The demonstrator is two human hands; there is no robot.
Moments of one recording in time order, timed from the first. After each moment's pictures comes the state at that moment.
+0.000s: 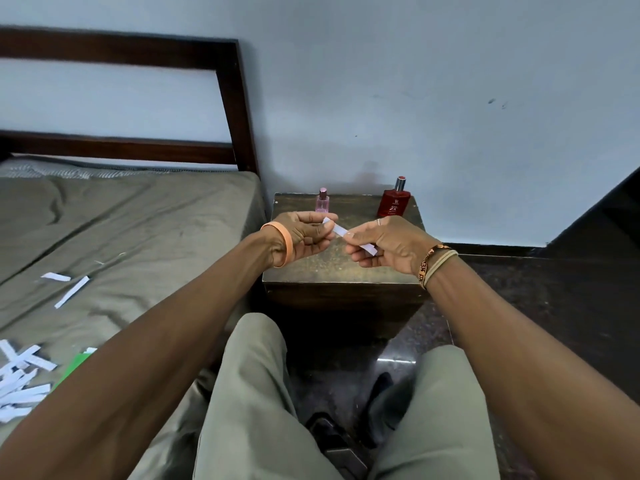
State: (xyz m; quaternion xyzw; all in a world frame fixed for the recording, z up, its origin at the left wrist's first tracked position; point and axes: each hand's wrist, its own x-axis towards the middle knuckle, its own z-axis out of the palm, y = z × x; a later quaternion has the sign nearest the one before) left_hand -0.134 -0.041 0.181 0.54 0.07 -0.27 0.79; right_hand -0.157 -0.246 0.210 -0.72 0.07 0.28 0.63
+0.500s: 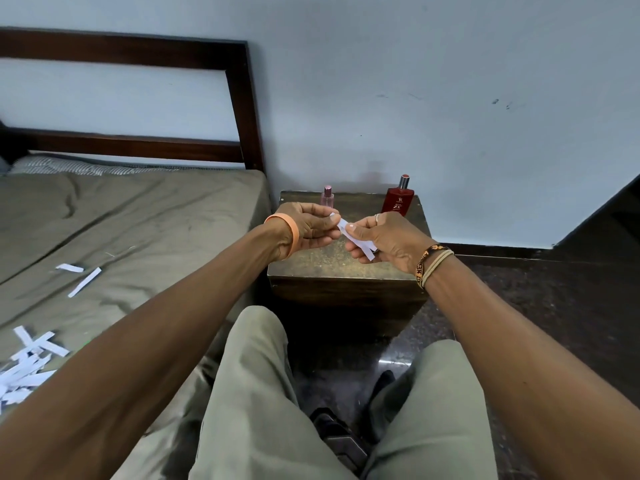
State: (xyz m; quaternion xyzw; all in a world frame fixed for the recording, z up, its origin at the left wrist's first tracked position) left_hand -0.151 -0.045 0.200 0.63 0.09 -0.22 0.74; right_hand -0.177 -0.237 0.218 -0.76 0.05 0.23 0.61
